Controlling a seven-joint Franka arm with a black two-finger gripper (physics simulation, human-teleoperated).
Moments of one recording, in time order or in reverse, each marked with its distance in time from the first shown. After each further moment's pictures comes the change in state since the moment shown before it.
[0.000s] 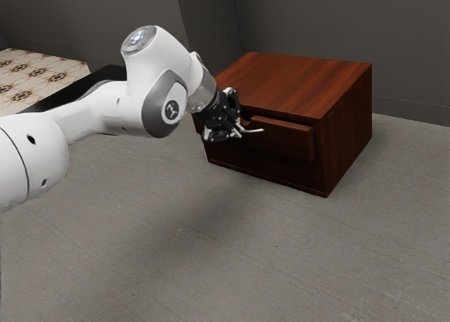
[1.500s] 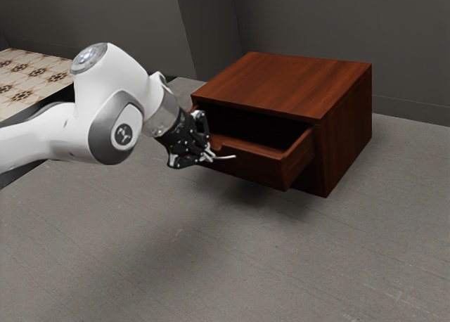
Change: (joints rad) arm -0.002 -0.315 0.002 -0.383 0.001 0.027 -0.009
